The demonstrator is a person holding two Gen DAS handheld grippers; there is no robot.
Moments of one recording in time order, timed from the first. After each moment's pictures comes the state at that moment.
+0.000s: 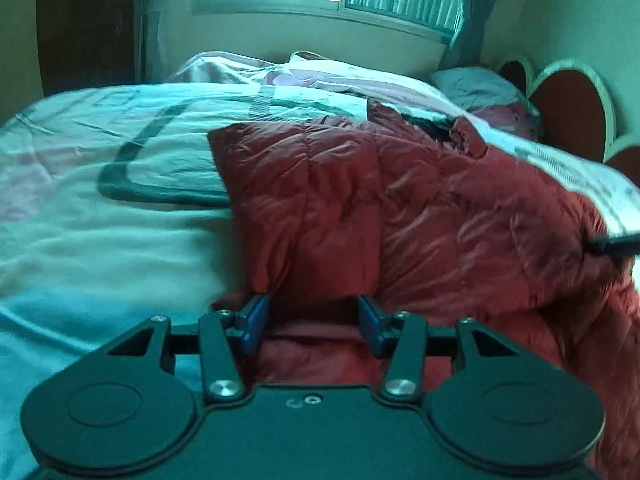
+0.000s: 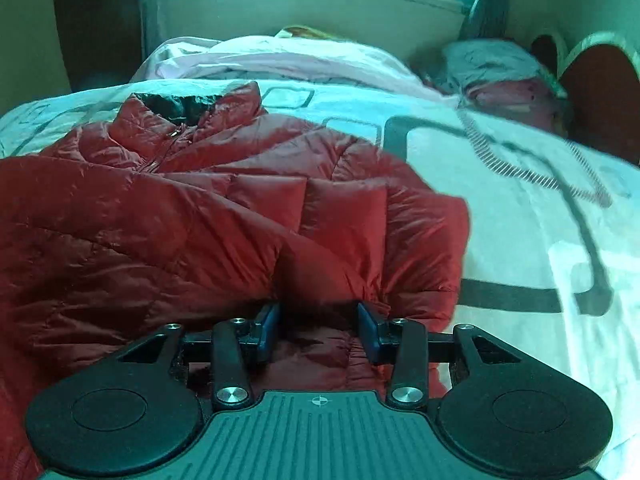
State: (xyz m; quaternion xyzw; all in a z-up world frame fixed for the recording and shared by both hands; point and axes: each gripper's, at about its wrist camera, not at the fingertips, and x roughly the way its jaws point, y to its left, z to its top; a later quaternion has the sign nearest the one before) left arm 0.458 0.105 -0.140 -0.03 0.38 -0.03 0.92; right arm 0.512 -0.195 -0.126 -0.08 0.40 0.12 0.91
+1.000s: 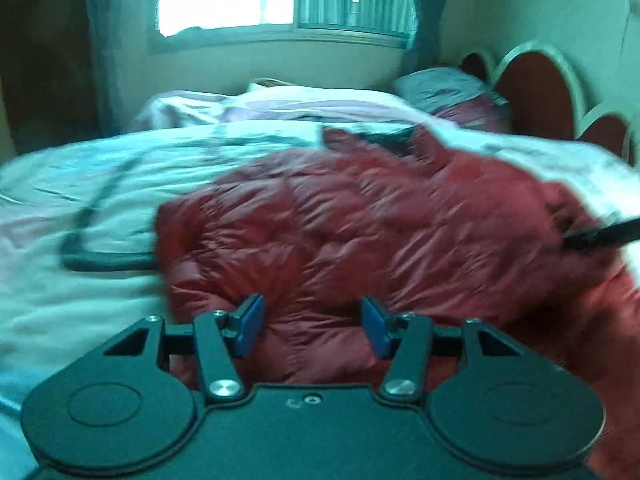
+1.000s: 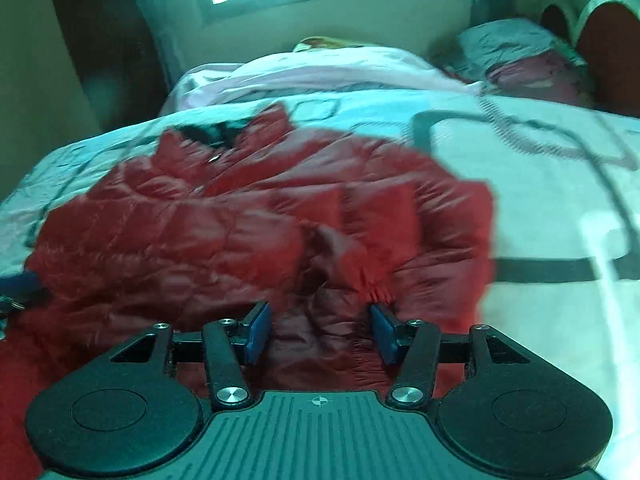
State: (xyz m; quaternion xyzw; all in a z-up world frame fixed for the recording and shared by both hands) left arm 0.475 0.081 -0.138 0.04 0.34 -0.07 0.94; right arm 0.503 -0.194 -0.119 0.01 0.40 0.19 0.90
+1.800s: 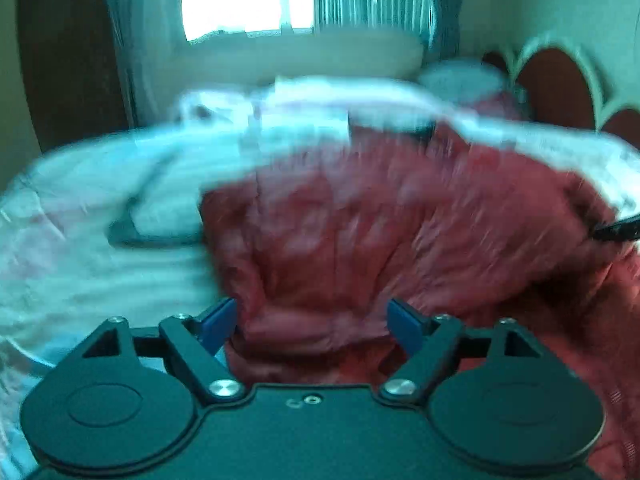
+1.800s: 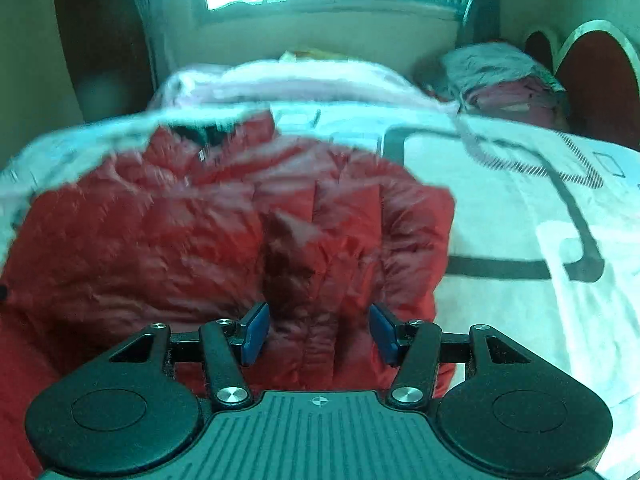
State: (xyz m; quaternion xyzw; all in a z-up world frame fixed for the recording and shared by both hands) left arm 0.460 0.090 -0.136 0.04 0.38 -0.05 0.92; right arm 0.487 -0.206 -0.128 -0.03 0.41 0.13 0.90
